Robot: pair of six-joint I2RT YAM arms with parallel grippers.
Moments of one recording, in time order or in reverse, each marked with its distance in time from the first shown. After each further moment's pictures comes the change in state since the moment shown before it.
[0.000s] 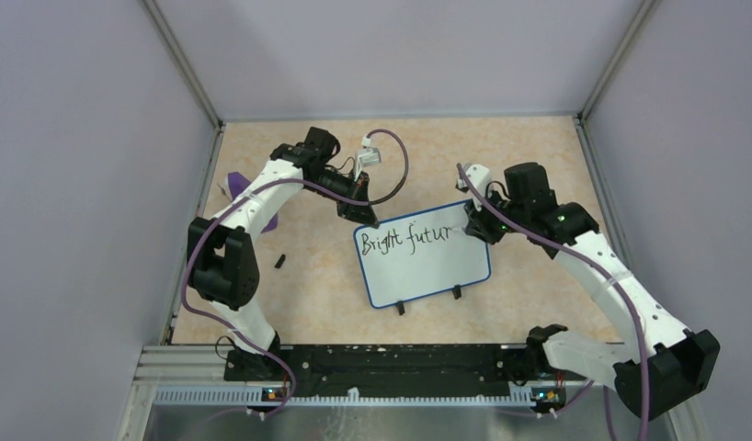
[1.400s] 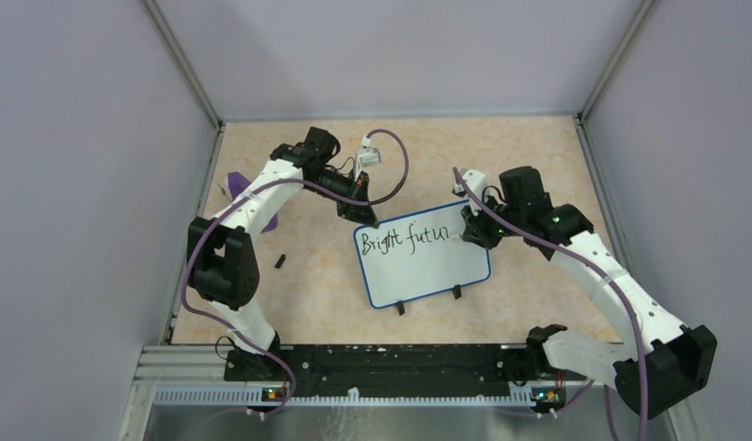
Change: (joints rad) left arm 0.000 0.000 0.000 -0.001 -0.001 0.003; right arm 0.014 0.013 -0.037 0.005 -0.018 0.012
